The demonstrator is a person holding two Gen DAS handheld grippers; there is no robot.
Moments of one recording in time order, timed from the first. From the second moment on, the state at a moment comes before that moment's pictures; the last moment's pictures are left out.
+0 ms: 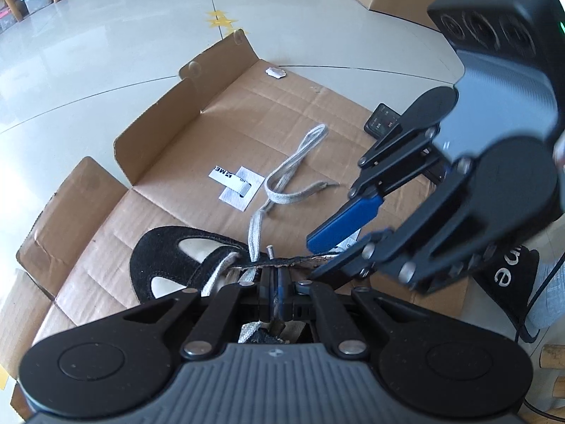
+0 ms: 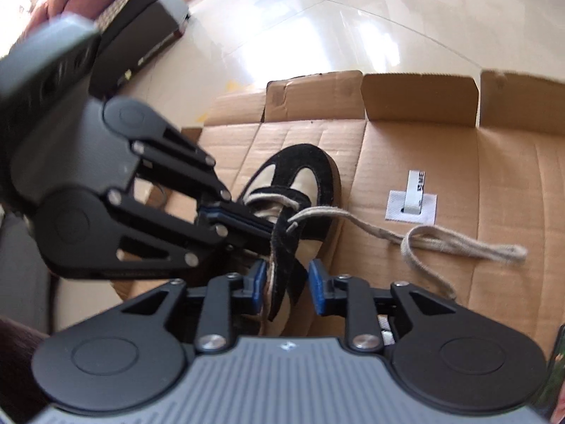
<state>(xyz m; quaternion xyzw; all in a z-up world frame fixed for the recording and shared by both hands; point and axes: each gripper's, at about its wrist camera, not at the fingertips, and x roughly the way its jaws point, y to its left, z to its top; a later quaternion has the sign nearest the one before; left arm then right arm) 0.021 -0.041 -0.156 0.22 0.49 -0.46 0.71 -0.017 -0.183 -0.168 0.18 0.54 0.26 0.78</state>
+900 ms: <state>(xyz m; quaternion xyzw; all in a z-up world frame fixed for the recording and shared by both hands) 0.014 -0.037 -0.155 0.24 0.48 -0.46 0.71 0.019 -0.202 -0.178 0.32 0.53 0.19 0.77</state>
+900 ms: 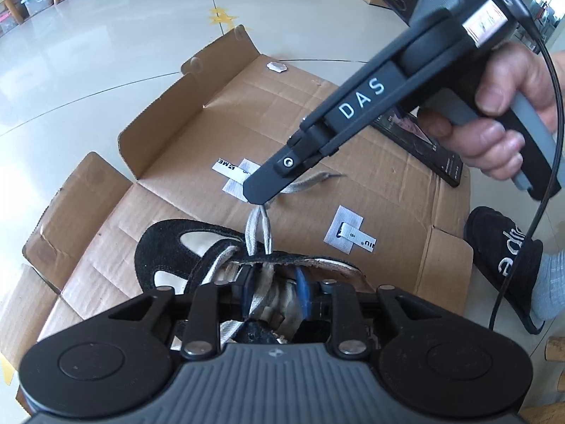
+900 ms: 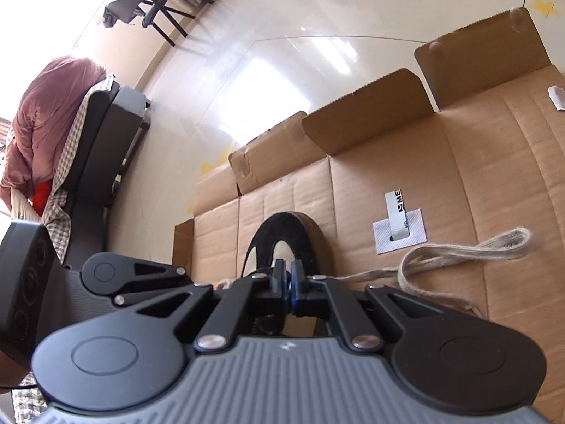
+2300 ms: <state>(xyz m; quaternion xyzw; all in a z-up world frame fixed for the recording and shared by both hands) -0.036 -0.009 -0.180 0.25 0.49 -0.27 0.79 -0.044 -0.244 -0.092 -0.13 0.47 -0.02 0.87</state>
